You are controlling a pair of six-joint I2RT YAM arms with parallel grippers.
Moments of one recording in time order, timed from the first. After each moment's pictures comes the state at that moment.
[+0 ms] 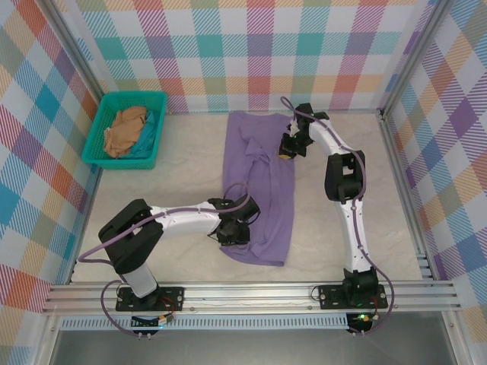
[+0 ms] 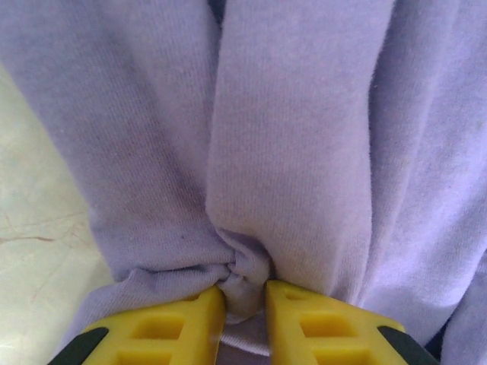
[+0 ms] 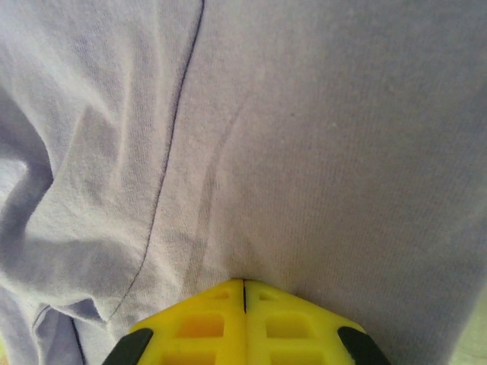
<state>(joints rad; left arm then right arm) -0.95 1.70 0.97 -0.64 0.03 -0.99 0.22 2.58 2.32 -1.05 -0.45 0.36</state>
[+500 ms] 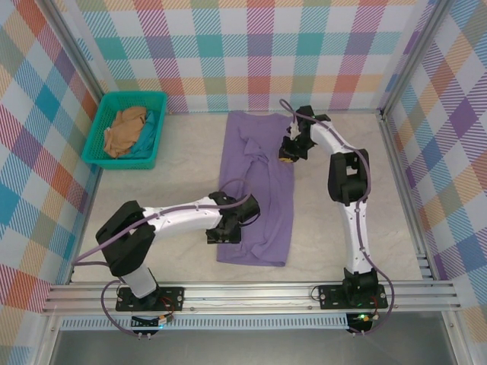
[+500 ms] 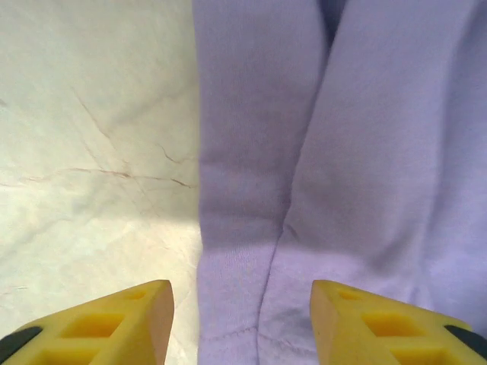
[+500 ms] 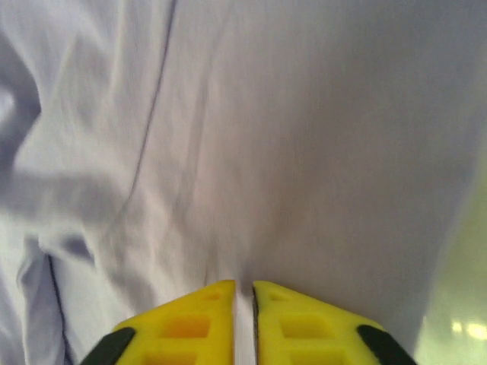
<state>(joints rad) -0.97 1.66 1.12 -1.02 -0.18 -1.01 0.23 2.42 2.08 -0.98 -0.44 0.30</state>
